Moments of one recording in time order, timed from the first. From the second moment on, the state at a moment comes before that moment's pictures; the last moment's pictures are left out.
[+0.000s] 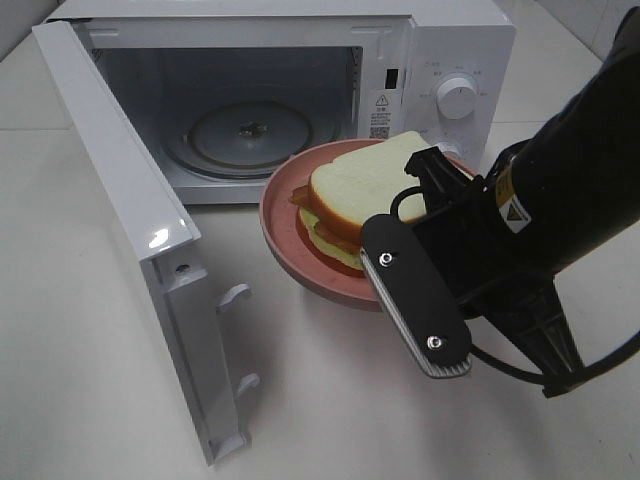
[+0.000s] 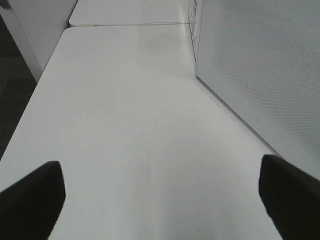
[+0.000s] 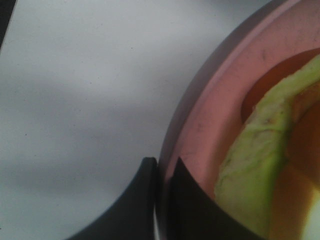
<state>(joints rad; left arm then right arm) 0.04 0.00 -0.50 -0.05 1.04 0.06 0.80 1.41 -0.82 -0.24 0.64 -1.05</state>
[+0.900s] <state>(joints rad) 0.04 0.00 -0.50 -0.05 1.04 0.06 0.58 1.41 -0.82 0.05 0.63 -1.65</state>
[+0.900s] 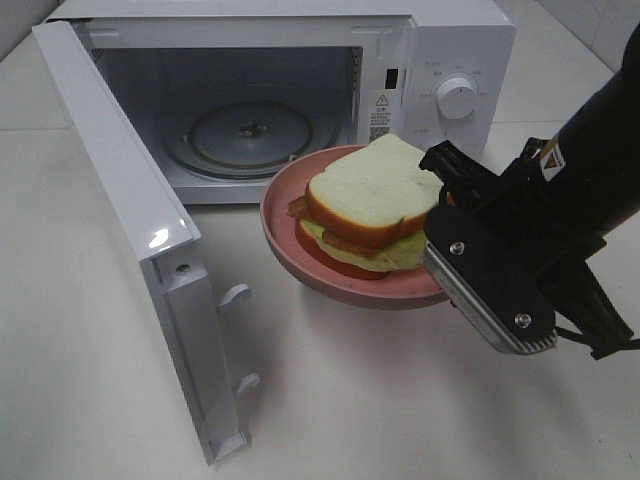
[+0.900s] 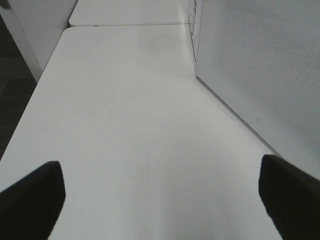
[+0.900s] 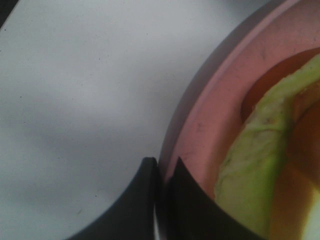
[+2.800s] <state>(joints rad) 0.04 0.00 -0.50 -0.05 1.04 0.06 0.62 1.84 -1.29 0.08 0.66 -1.62</state>
